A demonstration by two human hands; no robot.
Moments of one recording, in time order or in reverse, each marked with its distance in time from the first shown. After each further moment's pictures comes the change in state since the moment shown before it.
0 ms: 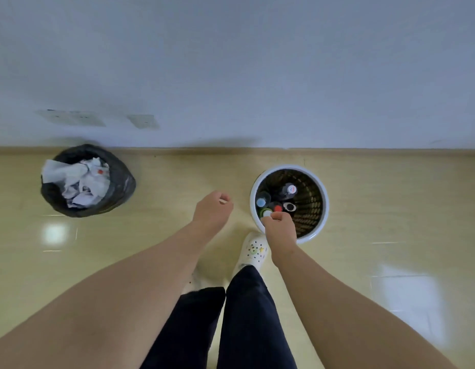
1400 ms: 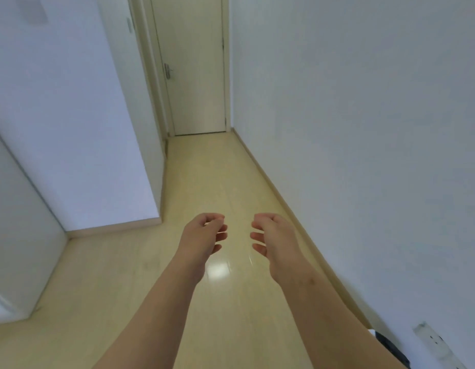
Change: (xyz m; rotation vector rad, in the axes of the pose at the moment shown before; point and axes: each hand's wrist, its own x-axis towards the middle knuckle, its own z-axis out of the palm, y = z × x) left_hand -0.484 -0.390 -0.499 -1.269 1.380 0.079; right_hand -0.645 0.042 0.483 -0.506 -1.250 -0.800
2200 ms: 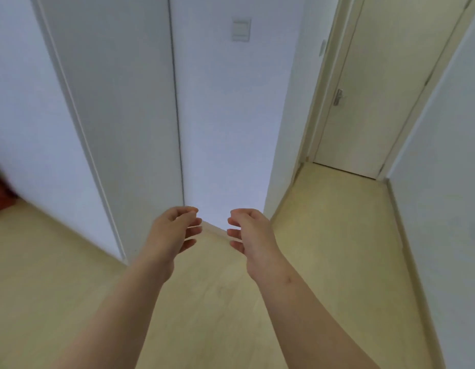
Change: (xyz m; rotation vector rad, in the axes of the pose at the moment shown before) left_hand 0.215 0.086 -0.203 -0.223 0.778 0.070; right_hand 0.204 -0.066 0.325 -0.236 -0.762 0.024
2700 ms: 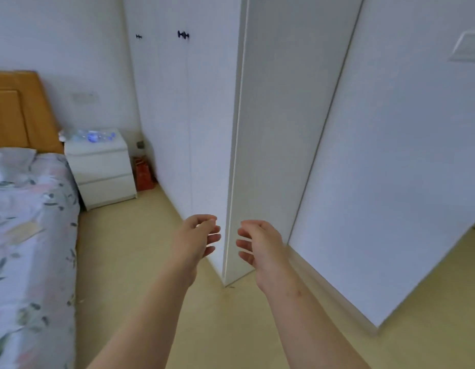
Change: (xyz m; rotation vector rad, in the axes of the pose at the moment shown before) left_hand 0.189 0.028 -0.269 -0.157 0.427 0.016; right_hand 0.115 0.023 0.347 -0.115 -0.430 0.052
